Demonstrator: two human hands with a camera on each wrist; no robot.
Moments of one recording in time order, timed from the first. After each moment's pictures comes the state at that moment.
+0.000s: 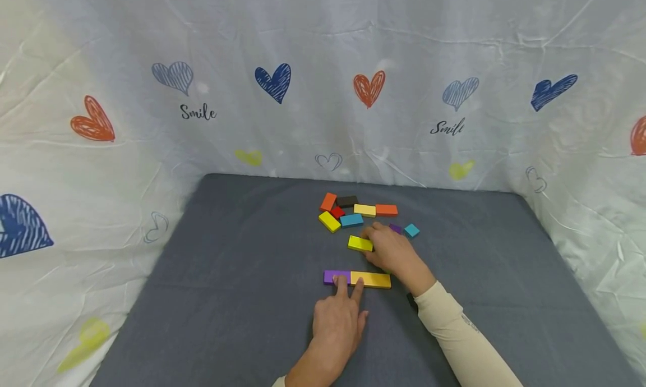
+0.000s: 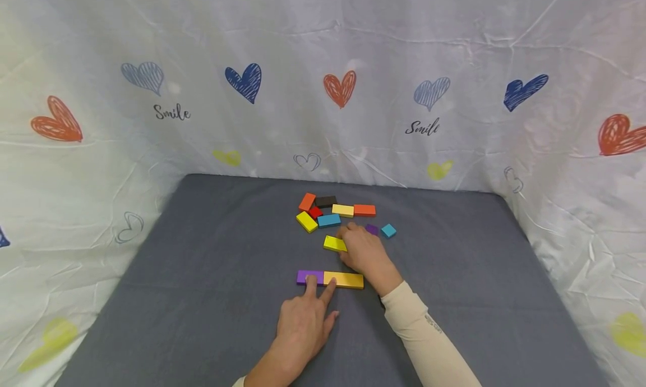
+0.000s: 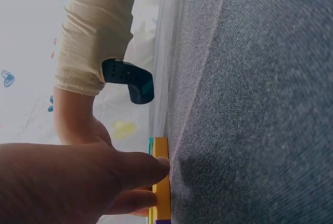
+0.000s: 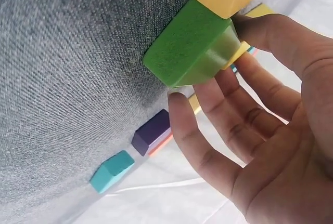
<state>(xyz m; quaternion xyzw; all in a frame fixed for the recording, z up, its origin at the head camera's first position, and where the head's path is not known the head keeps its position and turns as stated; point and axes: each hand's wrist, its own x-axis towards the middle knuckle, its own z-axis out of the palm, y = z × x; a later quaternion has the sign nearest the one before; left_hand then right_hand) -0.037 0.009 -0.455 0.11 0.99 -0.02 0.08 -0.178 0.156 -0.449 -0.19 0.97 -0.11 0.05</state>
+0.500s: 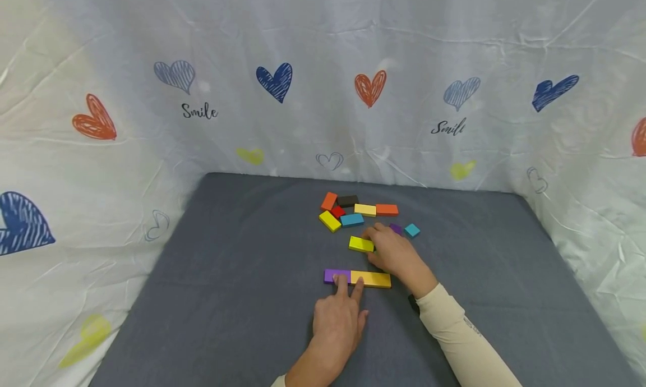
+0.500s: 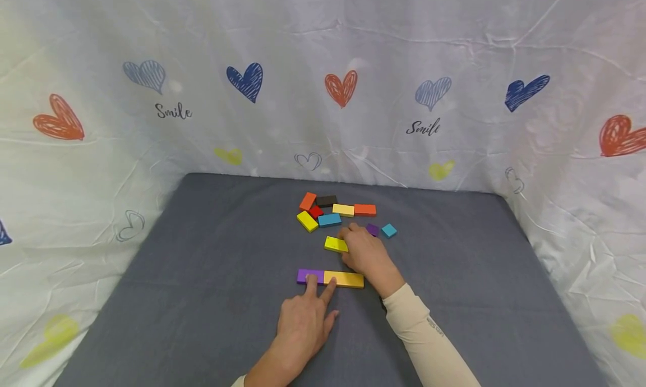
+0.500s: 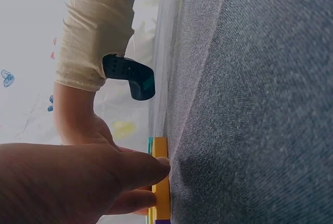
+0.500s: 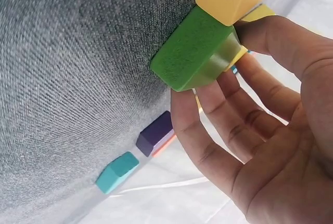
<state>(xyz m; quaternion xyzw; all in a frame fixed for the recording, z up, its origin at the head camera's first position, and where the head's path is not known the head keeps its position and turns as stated) -0.038 0.010 -0.454 0.11 0.99 -0.01 0.09 -0.176 0.159 -0.451 -0.19 0.97 -0.12 0.06</state>
